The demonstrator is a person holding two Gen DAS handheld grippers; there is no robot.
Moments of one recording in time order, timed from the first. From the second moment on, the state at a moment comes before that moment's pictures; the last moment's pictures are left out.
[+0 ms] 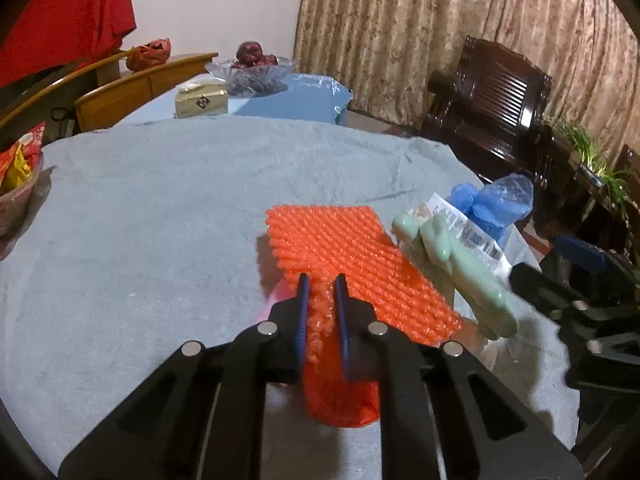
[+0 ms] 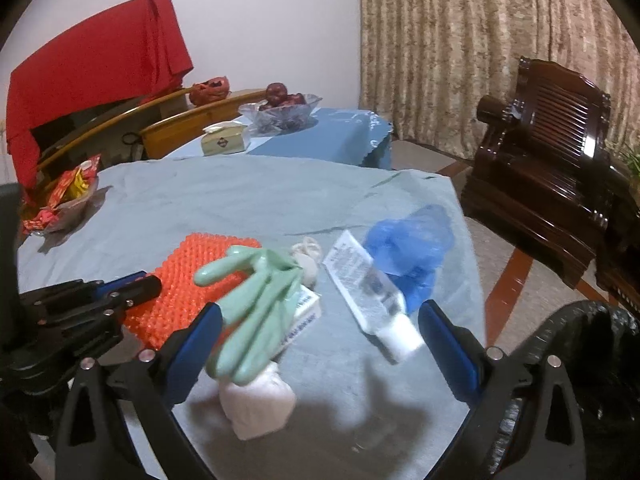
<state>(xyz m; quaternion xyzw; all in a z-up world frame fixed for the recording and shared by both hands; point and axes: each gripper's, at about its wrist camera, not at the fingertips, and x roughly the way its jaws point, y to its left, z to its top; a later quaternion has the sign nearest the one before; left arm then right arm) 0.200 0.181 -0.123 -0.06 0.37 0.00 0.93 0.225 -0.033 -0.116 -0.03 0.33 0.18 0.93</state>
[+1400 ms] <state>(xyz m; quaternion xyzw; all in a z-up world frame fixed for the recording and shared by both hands) 0.170 0.174 -0.064 -0.06 0.31 -0.01 0.95 0.213 -0.039 -0.074 0.03 0.32 0.26 0.91</state>
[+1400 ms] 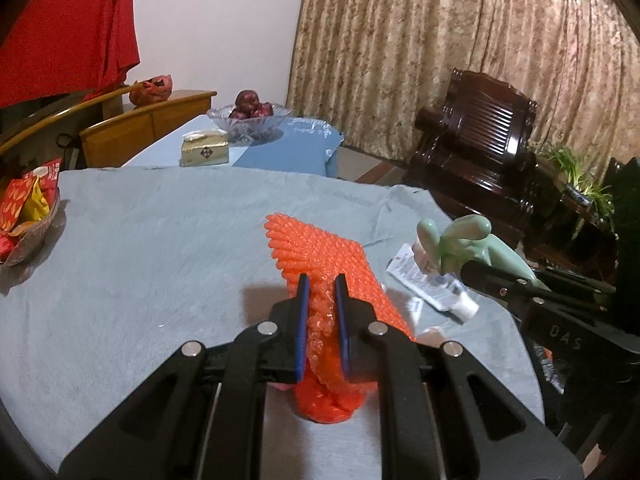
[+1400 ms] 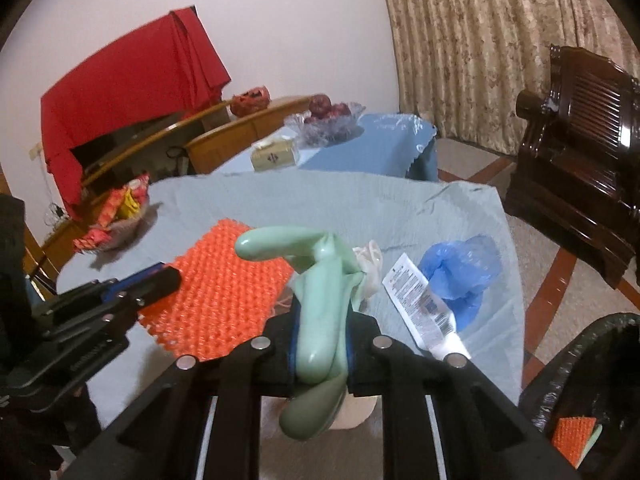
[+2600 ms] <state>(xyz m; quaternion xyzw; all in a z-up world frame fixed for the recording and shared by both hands) 0.138 -0.028 -0.048 0.00 0.29 -0.19 0.94 0.105 -0.243 -0.038 0.06 0.27 0.11 0.95</state>
